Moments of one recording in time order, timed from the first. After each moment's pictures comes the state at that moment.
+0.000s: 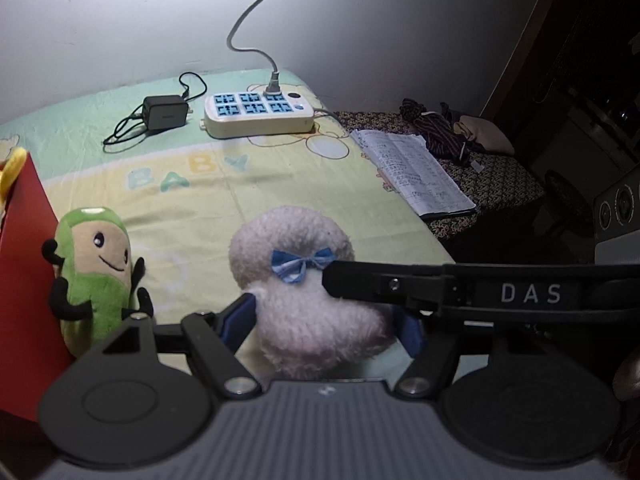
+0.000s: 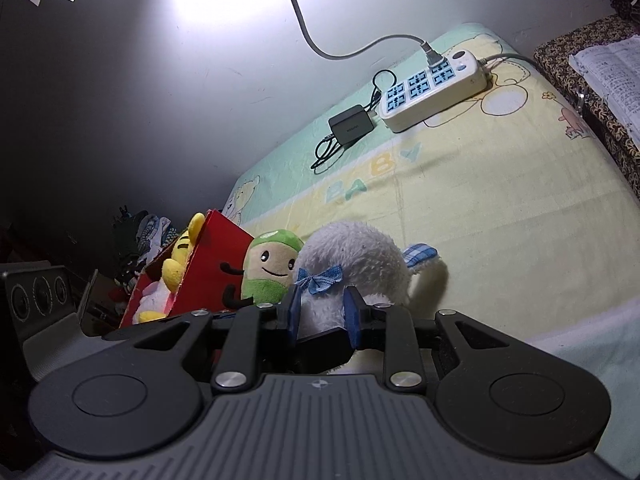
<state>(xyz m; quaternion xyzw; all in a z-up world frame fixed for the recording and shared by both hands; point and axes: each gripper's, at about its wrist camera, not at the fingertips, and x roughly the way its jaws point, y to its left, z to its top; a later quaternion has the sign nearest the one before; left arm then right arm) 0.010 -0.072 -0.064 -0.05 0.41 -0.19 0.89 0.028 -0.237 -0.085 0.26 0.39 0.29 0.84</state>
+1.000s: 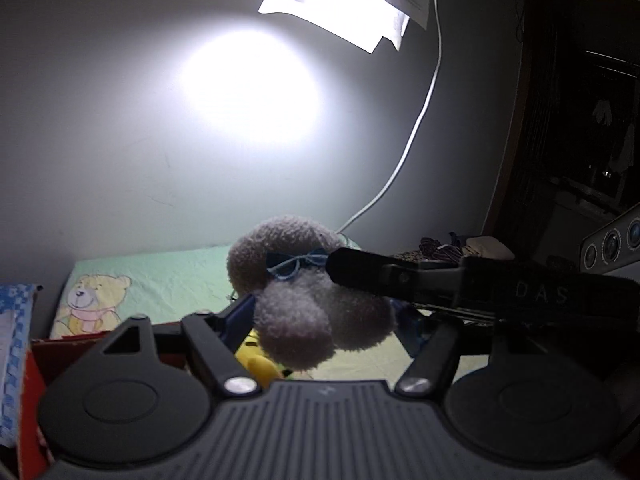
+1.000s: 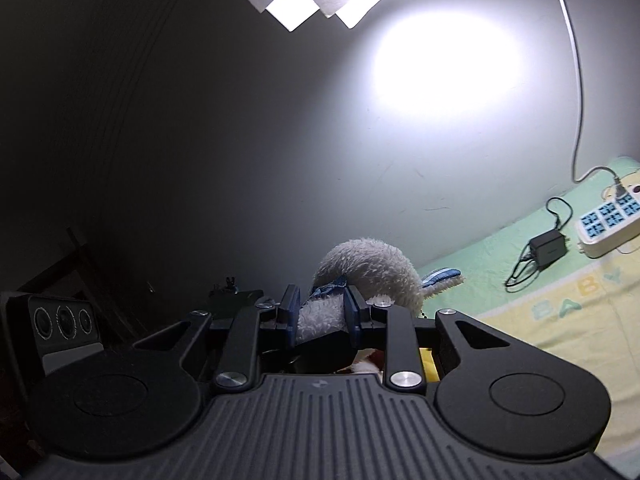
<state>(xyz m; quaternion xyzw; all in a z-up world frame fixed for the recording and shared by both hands) -0.080 0.128 0.062 -0.03 0.20 -0.17 0.96 -0.032 -0.059 0.022 0.27 0.16 0.40 0.86</state>
